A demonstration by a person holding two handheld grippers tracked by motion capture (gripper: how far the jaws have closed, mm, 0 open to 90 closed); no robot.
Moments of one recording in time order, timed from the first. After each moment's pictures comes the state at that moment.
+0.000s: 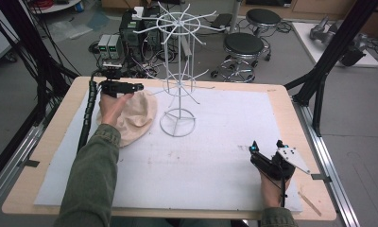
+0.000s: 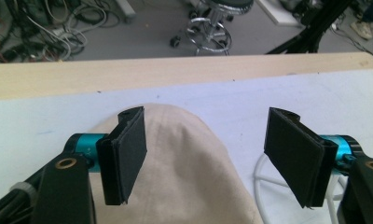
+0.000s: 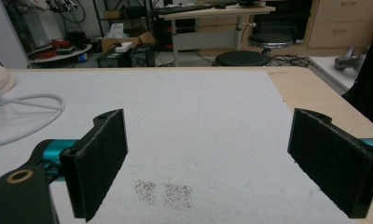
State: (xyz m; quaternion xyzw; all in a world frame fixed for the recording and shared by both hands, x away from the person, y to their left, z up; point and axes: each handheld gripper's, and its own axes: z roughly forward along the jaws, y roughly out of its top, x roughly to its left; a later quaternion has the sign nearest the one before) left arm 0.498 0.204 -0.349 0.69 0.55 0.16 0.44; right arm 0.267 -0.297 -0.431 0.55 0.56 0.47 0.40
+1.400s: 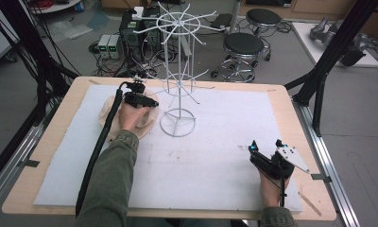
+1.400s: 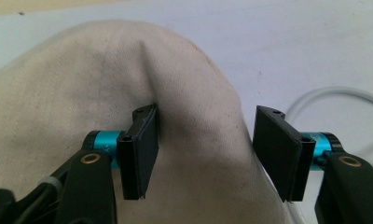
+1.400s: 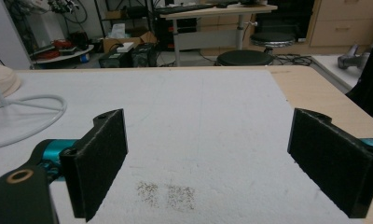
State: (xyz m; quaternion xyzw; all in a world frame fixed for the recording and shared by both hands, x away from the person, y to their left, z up) left arm 0.517 0.151 -0.411 0.76 0.56 0.13 0.32; right arm 0.269 -0.296 -0.432 0.55 0.56 0.48 0.40
